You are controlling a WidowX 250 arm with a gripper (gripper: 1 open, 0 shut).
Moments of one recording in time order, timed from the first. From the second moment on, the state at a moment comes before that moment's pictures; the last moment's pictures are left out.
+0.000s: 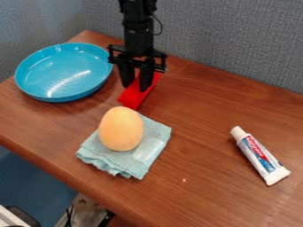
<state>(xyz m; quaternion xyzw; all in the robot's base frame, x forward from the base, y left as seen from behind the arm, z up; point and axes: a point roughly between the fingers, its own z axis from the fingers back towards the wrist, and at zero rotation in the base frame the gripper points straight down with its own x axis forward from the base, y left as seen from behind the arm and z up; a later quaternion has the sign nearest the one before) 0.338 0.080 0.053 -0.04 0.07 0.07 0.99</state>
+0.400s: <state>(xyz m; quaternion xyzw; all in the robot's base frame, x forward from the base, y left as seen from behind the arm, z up) 0.335 0.082 0.055 -0.04 0.07 0.07 0.99</state>
